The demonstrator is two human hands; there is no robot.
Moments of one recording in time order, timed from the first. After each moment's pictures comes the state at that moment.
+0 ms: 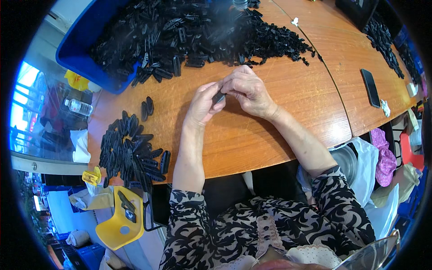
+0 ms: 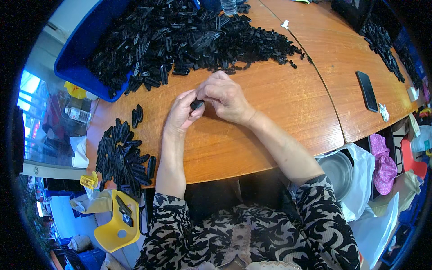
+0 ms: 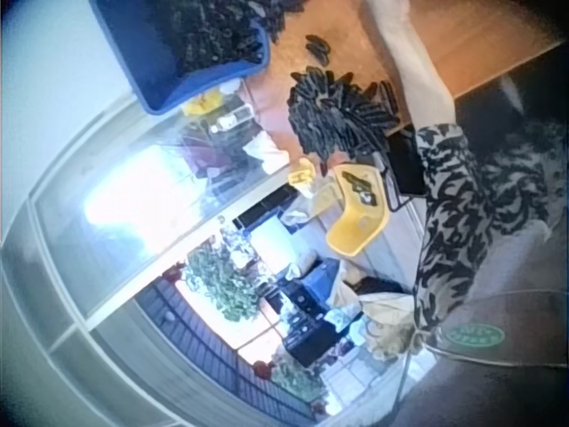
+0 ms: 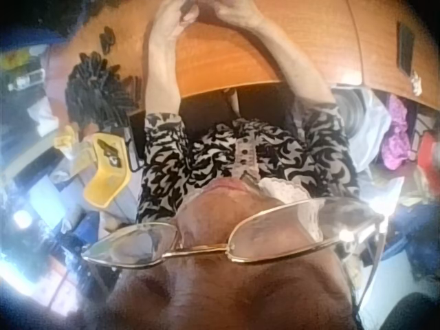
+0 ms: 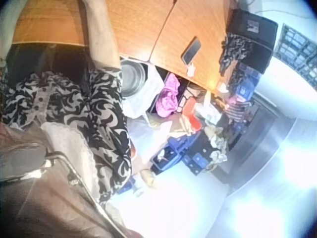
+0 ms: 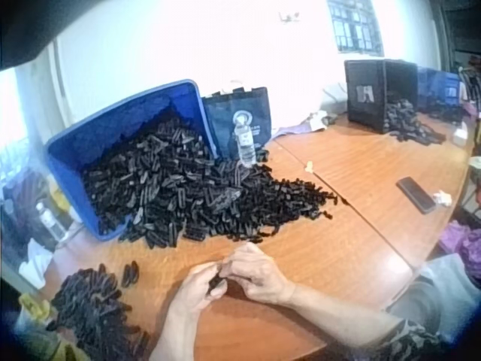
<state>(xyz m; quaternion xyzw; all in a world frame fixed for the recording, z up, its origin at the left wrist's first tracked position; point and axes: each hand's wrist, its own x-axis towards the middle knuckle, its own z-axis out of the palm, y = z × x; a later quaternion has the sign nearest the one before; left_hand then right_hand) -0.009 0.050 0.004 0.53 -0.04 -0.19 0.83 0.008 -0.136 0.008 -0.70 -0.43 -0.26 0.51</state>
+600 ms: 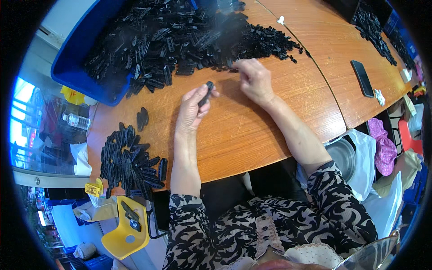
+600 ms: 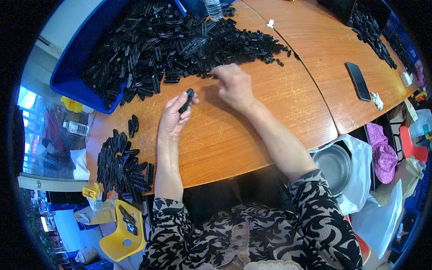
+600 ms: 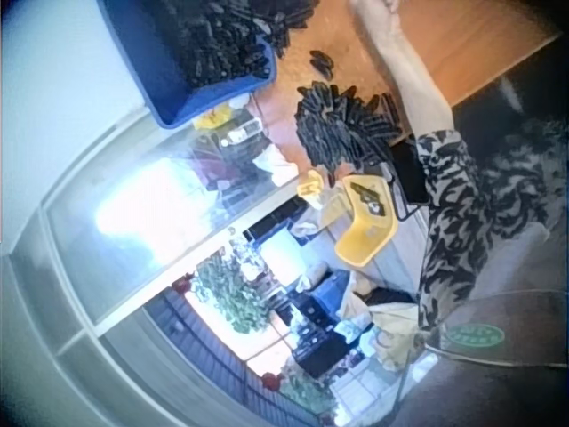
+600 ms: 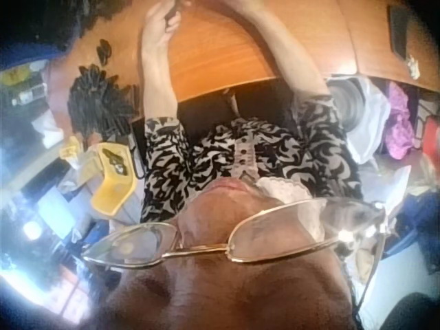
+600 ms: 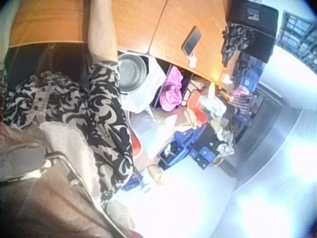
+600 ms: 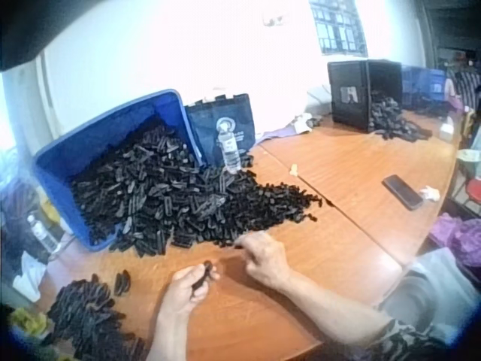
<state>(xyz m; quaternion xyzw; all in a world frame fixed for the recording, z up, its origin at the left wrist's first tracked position) -0.004 0.055 0.001 0.57 -0.02 -0.15 0.80 0.035 -0.164 -0.012 -0.84 -0.20 -0.35 0.37</state>
